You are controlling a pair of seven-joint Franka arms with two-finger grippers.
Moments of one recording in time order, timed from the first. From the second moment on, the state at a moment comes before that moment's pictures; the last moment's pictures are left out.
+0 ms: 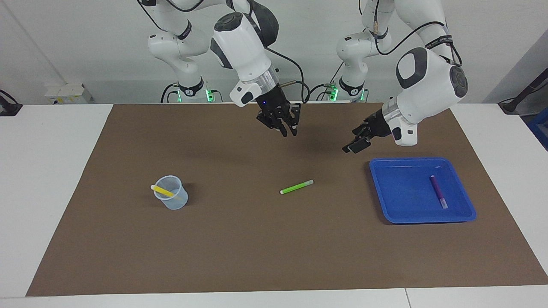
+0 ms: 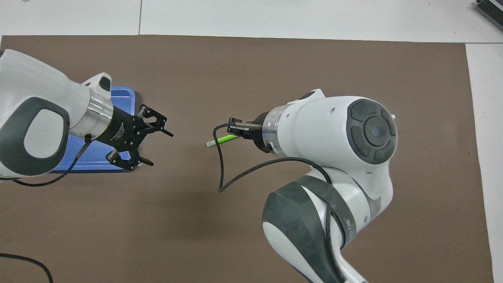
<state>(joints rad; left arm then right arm) 0.21 0.10 -0.45 -1.83 -0.45 1.75 -1.03 0.15 0.15 0.43 -1.71 0.23 2.20 0.59</state>
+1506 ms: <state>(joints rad) -0.06 0.04 -0.45 -2.19 -0.45 2.58 -1.77 -0.36 0.11 0.42 -1.71 0.16 1.93 -0.89</state>
